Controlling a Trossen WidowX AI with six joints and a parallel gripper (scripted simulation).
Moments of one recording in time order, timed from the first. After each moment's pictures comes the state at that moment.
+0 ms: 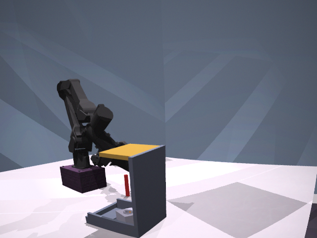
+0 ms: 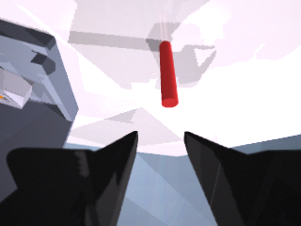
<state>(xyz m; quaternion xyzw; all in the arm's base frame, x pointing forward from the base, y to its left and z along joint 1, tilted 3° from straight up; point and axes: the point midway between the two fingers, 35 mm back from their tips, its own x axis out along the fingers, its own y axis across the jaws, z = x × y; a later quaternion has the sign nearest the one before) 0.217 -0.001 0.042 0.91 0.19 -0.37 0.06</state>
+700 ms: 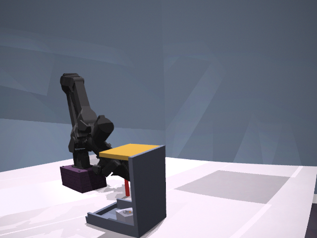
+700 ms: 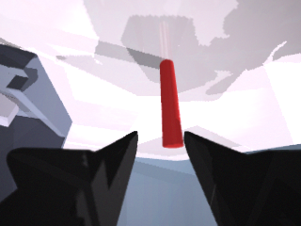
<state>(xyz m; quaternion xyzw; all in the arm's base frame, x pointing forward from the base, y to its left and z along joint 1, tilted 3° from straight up) 0.217 0.001 0.007 0.91 0.19 -0.37 0.06</state>
